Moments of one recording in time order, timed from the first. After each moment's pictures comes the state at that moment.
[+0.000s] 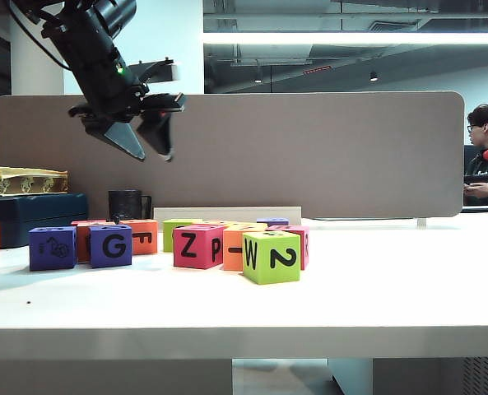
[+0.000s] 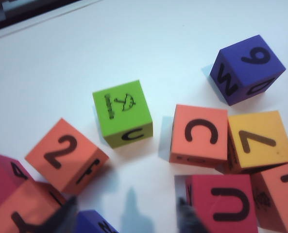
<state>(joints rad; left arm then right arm) -0.33 1.77 1.44 -0.36 0.04 0.14 0.02 0.42 0.68 -0.69 -0.62 0.18</state>
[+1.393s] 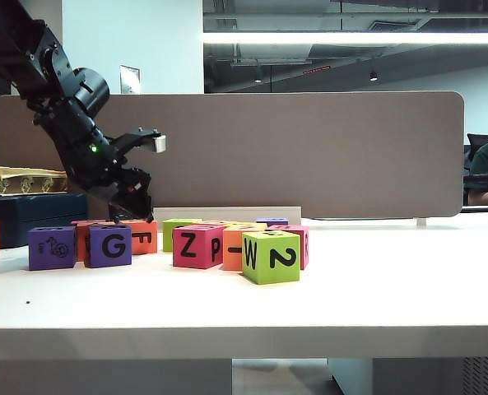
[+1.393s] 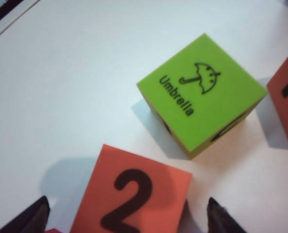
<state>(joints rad) -0.14 2.13 1.69 -0.37 0.28 0.62 0.02 0.42 0.68 -0.70 -0.62 0.18</state>
